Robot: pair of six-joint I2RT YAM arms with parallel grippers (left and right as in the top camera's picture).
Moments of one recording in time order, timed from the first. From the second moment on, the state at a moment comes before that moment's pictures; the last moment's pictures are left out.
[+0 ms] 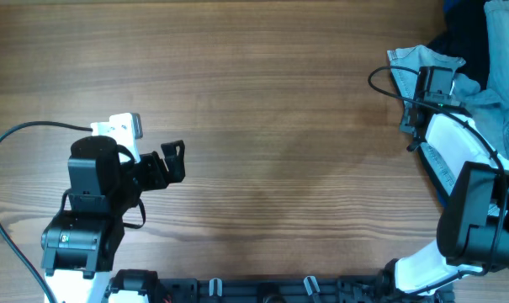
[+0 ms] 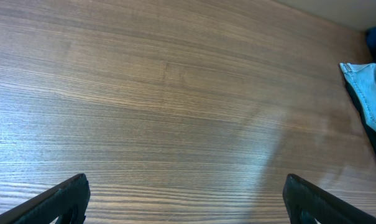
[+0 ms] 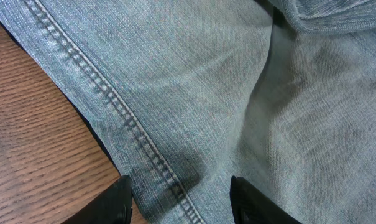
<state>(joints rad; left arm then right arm) -0.08 0.81 0.85 -0.76 0.15 -0.31 -0.17 1.77 1.03 -0.38 0.42 0.07</state>
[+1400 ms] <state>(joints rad) -0.08 0.81 0.85 -0.76 0.15 -0.31 0.10 1.31 1.02 -0.57 0.31 0.00</state>
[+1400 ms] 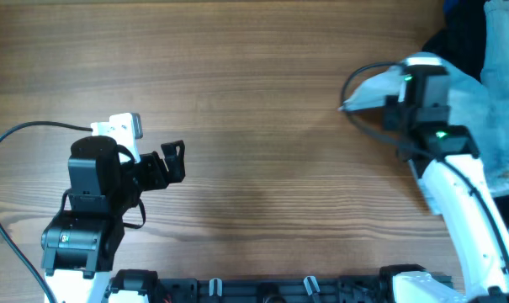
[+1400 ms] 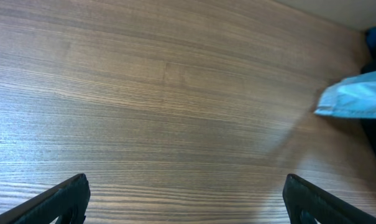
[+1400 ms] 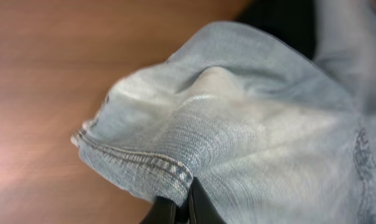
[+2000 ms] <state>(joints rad) -0.08 0.81 0.85 -0.76 0.16 -0.31 0.56 1.51 1.02 -0.23 0.08 0.21</state>
